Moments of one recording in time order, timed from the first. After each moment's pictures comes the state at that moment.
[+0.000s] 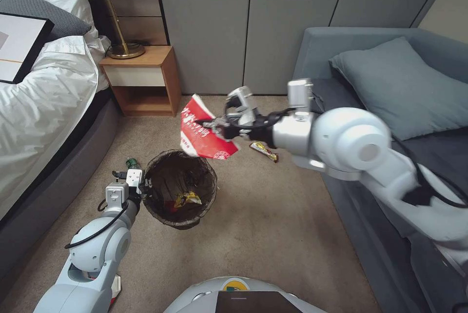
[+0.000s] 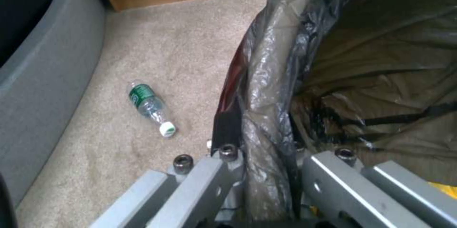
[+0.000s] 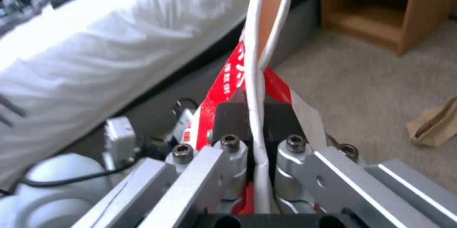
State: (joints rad) left arm 1.50 -1.22 -0.65 -2.26 -0.33 0.74 -0.17; right arm -0.20 0.88 -0.28 2.24 1.77 -0.73 0.50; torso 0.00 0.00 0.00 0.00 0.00
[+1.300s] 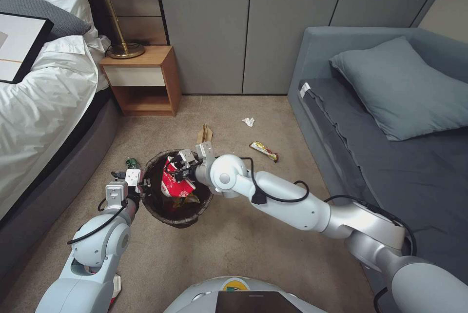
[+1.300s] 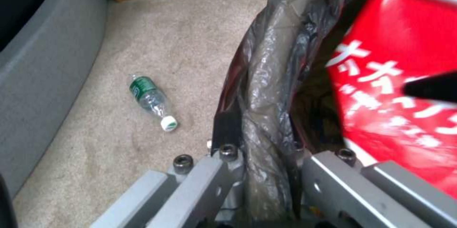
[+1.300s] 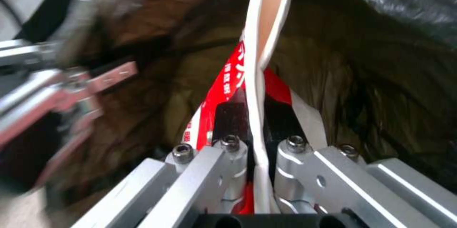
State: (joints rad) left arm 1.48 -1.23 -0.66 -2.21 -0.34 0.74 -0.16; right arm -0.34 1.30 -0.63 1.67 1.44 -0.63 0.53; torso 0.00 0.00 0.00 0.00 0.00
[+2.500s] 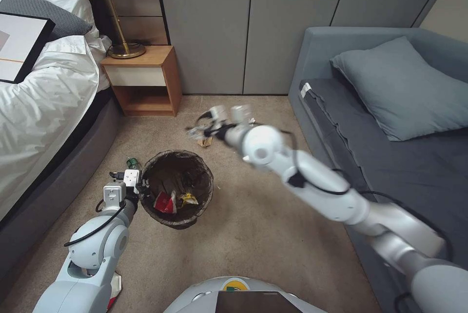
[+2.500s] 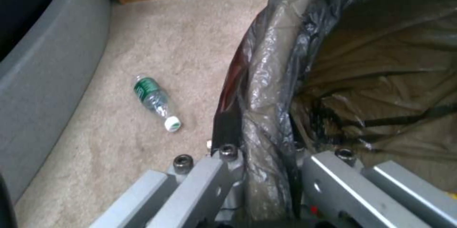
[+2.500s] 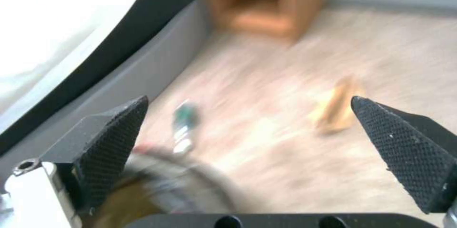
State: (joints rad) left arm 1.49 -1.23 -0.66 -2.23 -0.34 0.74 -0.16; right arm -0.35 1.05 -0.29 1.91 1.32 -0.58 0.55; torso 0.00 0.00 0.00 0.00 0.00
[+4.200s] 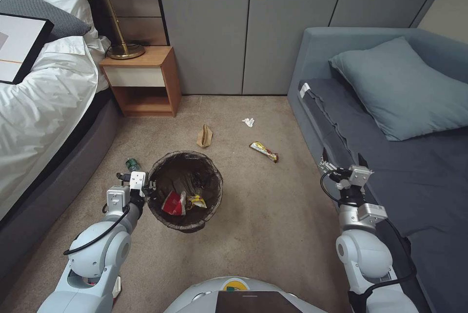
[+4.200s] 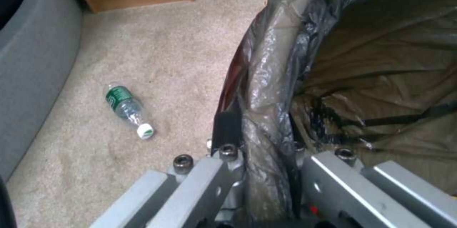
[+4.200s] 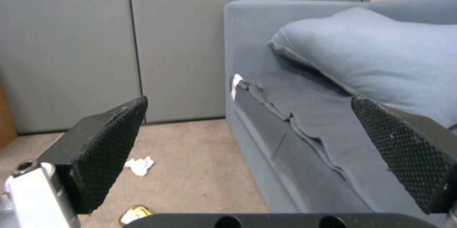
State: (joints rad) left arm 1.53 -1.26 -0.66 -2.28 -0.31 0.72 -0.08; right arm -1.49 1.41 0.71 2.05 0.21 0.07 0.13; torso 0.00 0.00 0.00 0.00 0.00
